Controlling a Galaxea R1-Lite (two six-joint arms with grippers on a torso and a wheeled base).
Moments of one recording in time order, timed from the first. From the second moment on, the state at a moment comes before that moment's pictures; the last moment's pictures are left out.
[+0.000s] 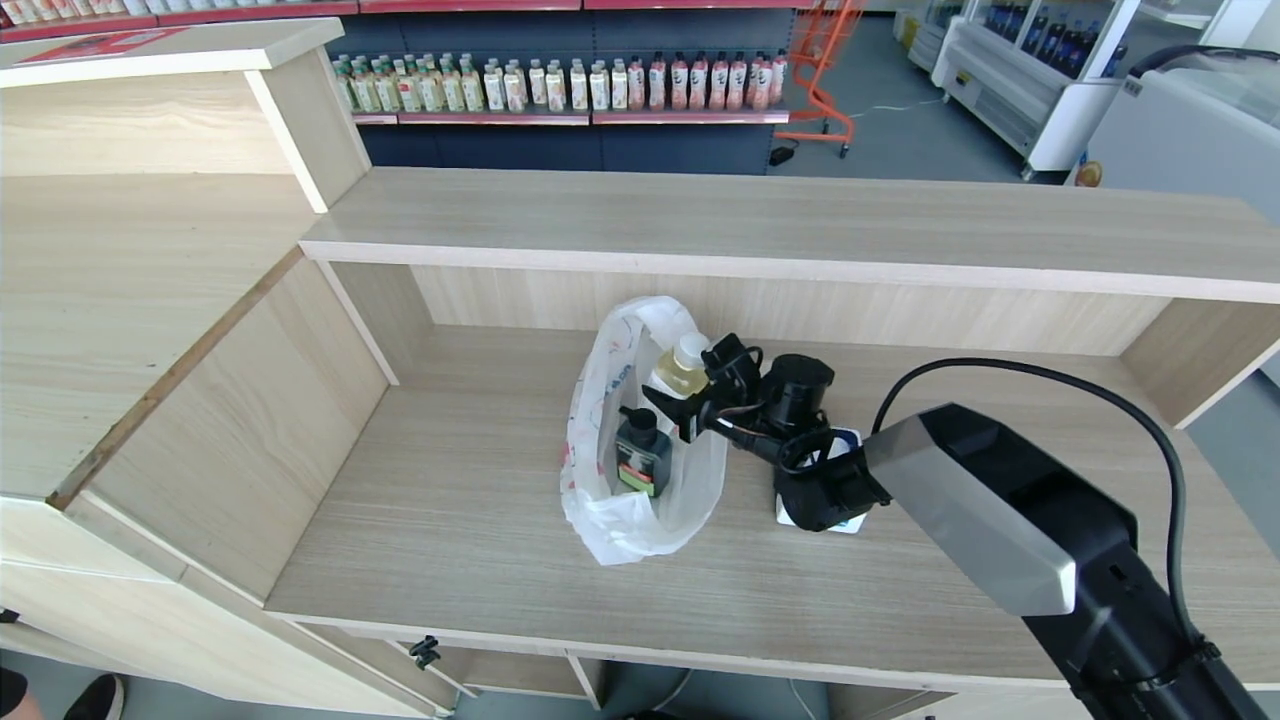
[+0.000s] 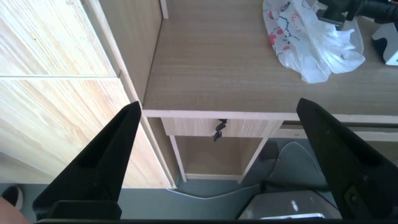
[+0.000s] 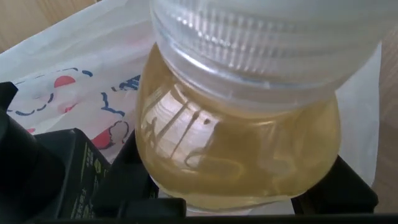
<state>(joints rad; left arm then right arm) 0.00 0.00 0.00 0.00 -0.06 0.03 0.44 2.70 -1.75 -1.09 0.42 -0.18</state>
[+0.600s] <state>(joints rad) 0.00 0.00 0.00 0.00 -0.06 0.03 0.42 2.55 -1.61 -1.09 0.42 -0.07</state>
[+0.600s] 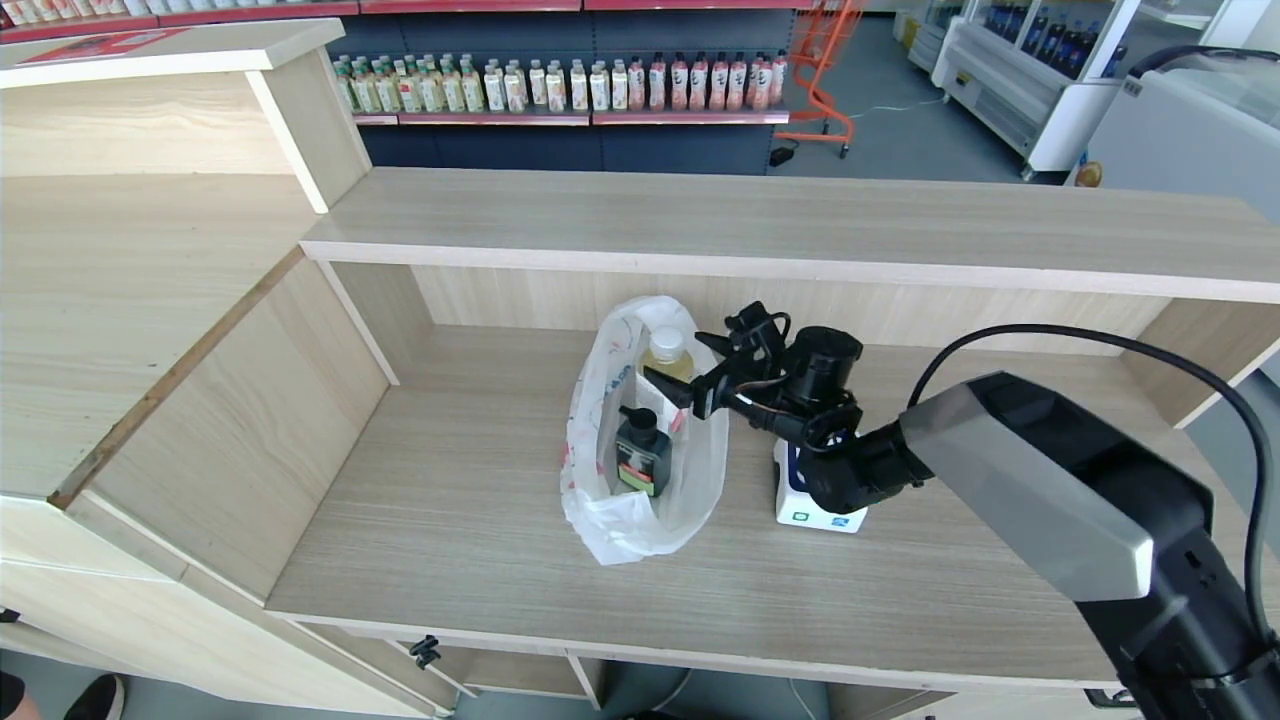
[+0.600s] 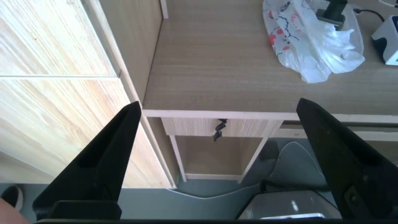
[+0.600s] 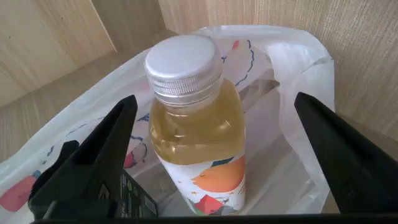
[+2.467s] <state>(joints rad) 0.00 0.00 0.00 0.00 -0.06 0.03 -0.01 0.00 0.00 -0.01 0.02 -0.03</state>
